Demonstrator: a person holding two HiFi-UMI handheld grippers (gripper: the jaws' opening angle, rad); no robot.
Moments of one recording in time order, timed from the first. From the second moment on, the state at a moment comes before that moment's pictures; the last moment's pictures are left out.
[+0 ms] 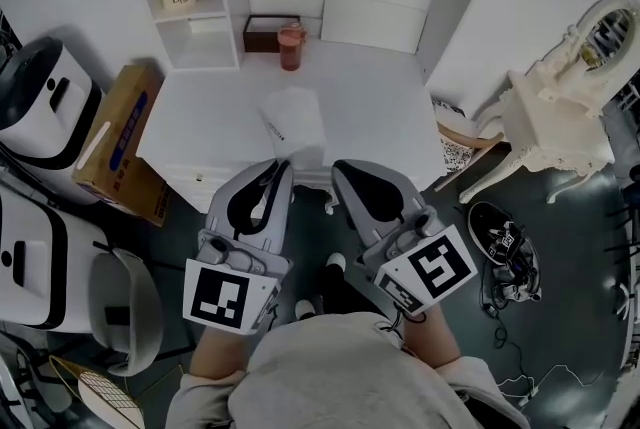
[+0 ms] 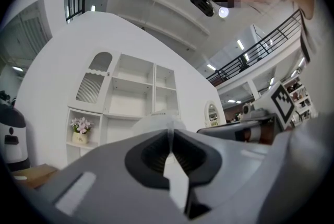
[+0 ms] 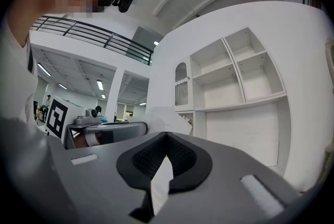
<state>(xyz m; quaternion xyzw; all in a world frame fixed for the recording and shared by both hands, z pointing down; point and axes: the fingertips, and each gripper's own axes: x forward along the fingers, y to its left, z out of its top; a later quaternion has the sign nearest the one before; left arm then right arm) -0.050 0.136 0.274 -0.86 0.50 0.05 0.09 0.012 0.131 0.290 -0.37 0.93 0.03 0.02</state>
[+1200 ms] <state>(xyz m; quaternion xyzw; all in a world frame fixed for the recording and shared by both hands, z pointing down) -0.021 -0.042 0.258 -0.84 0.54 0.05 0.10 0.039 -0.058 0.275 -0.32 0.95 0.03 0.04</state>
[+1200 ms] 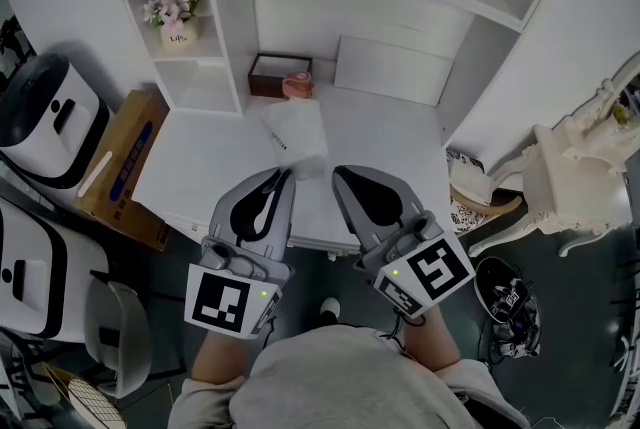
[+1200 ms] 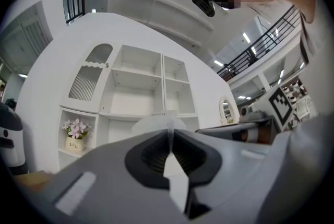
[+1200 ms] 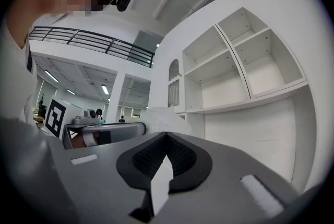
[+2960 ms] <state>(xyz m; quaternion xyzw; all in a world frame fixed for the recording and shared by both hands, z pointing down) -0.059 -0.169 0.251 -0.85 0.51 0.05 0.11 0.002 -0.185 0.273 -0.35 0.94 0.02 0.04</state>
